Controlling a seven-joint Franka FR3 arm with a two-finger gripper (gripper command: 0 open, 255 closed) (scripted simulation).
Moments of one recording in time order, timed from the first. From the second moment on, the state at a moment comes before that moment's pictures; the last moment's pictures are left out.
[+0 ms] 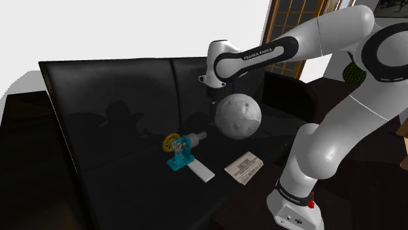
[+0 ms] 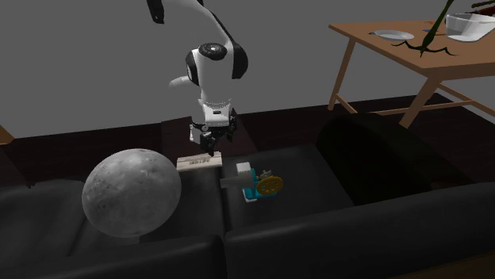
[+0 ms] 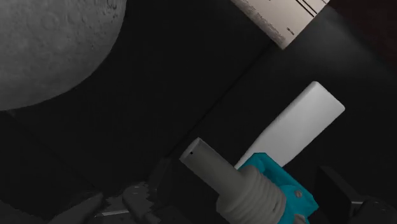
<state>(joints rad) 0.17 -0.38 -0.11 -2.42 -0.08 2.01 -0.44</state>
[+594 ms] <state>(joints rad) 0.27 -0.11 -0.10 -2.34 0.00 2.23 -0.67</state>
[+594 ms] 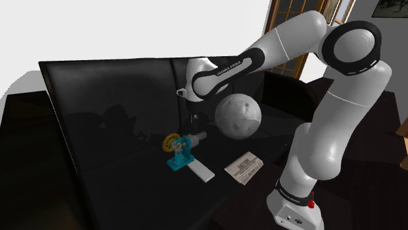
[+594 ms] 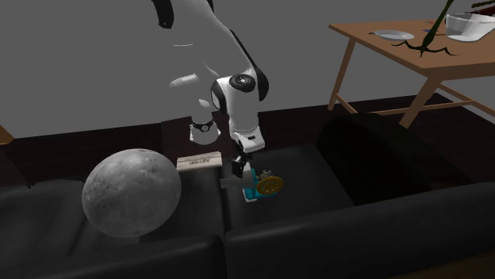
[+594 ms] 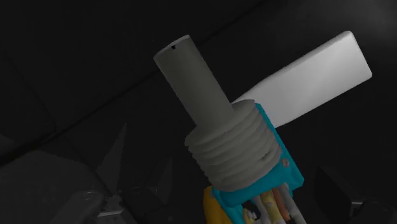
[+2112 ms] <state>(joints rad) 0.29 0.03 -0.08 -2.33 0.04 2.37 -0.75</state>
